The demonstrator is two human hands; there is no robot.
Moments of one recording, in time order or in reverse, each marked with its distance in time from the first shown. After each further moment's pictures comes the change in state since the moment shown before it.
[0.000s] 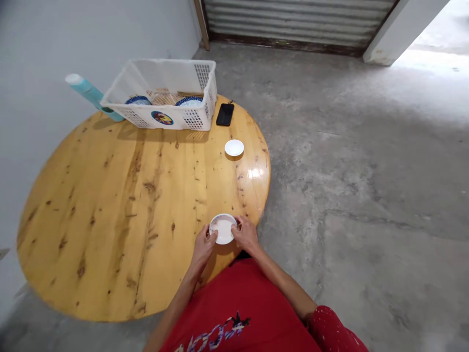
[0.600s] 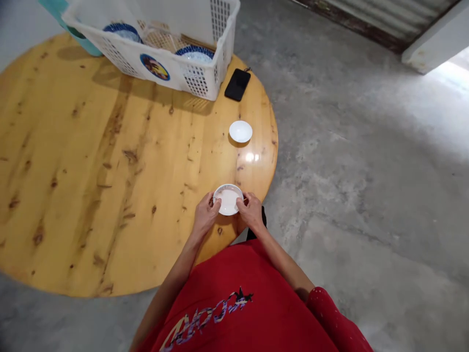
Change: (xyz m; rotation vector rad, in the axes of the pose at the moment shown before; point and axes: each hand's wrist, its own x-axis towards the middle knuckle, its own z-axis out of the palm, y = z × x) left_hand 0.066 0.040 0.047 0.092 0.071 0.072; right_hand 0.078 0.012 -0.049 0.052 0.044 -0.032
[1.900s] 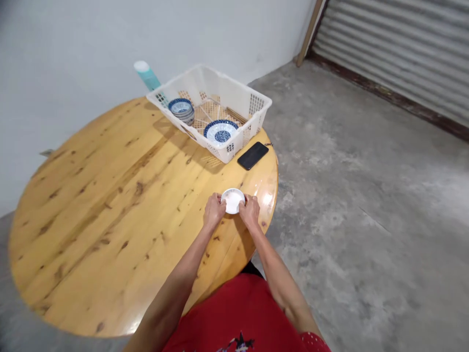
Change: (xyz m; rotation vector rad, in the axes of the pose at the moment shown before) left_hand 0.248 0.130 0.071 0.306 0.365 -0.478; right_hand 0.314 -0.028 -0.046 -0.319 -0.189 -0.259
